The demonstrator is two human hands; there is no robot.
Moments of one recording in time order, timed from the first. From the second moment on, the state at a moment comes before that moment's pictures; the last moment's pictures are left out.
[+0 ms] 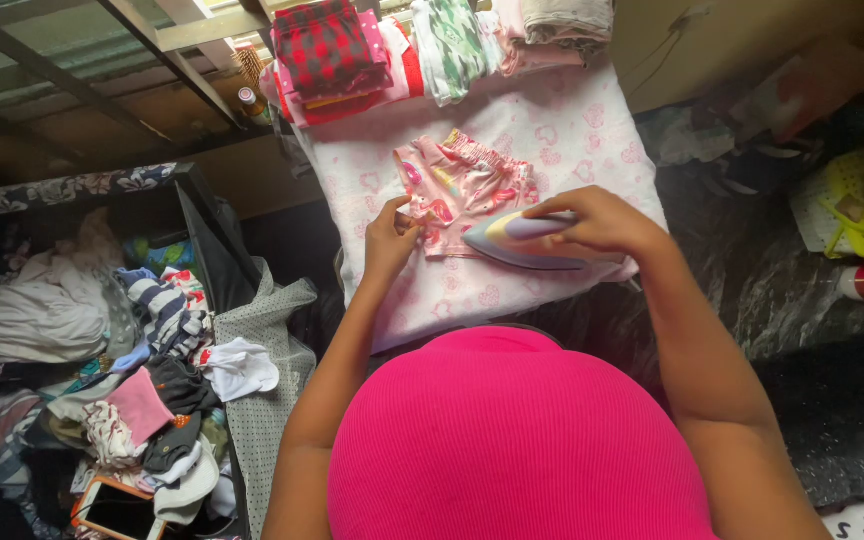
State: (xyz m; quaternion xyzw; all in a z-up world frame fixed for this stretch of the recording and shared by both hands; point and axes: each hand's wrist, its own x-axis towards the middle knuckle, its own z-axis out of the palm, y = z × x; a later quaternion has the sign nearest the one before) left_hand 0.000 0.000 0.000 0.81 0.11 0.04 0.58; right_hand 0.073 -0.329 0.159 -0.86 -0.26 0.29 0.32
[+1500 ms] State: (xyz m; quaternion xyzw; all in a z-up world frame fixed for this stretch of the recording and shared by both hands) left_hand -0.001 -0.005 -0.006 0.76 0.11 0.13 0.62; right_hand 0.037 -0.294 0.114 -0.99 -0.08 -0.02 0.12
